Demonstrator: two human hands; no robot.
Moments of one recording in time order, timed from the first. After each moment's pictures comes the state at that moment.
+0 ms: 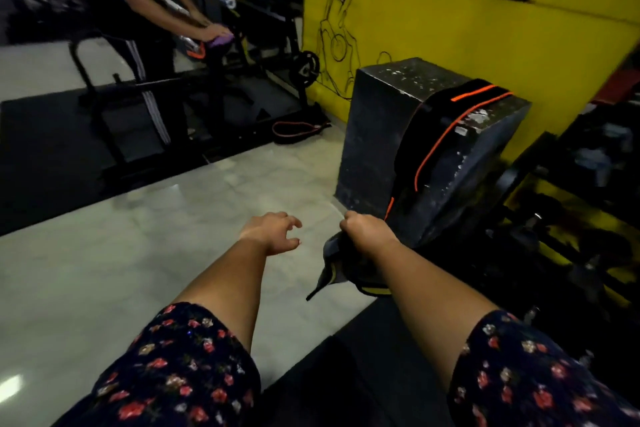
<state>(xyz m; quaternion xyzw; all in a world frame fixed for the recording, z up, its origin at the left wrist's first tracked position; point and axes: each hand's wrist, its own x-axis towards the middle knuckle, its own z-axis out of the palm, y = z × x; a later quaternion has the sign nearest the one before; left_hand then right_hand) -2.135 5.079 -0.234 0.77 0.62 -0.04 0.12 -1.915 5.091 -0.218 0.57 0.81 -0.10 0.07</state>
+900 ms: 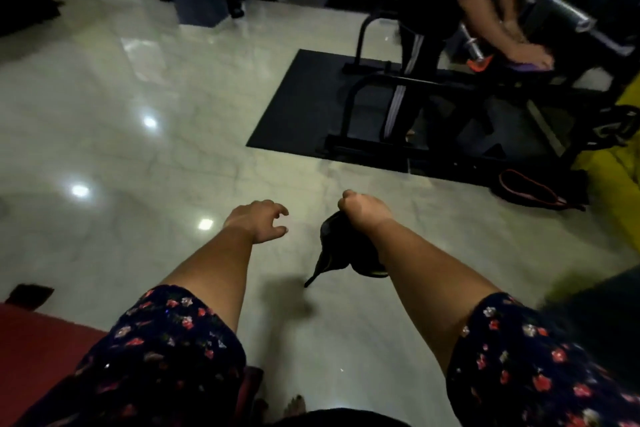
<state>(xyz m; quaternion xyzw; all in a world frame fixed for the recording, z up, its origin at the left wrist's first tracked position) -2.562 5.025 -0.257 0.43 0.89 0.02 0.17 -2.420 5.209 -0.216 0.29 0.93 -0.20 0.10</state>
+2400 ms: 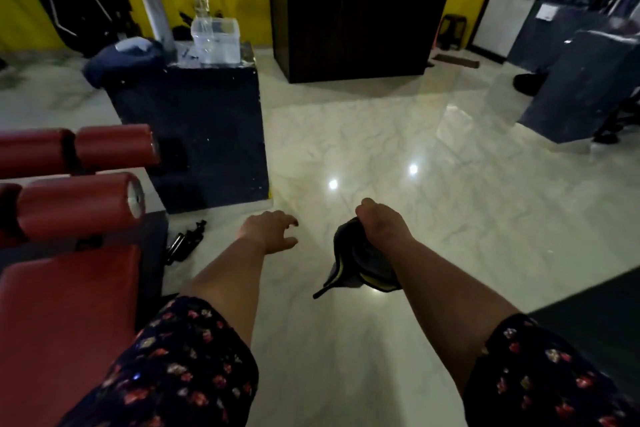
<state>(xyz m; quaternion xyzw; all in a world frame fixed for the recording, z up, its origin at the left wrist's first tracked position) -3.235 4.734 -0.238 -0.08 0.99 0.06 0.12 -3.323 4.962 -0.206 -0.26 0.96 -0.09 0.06</state>
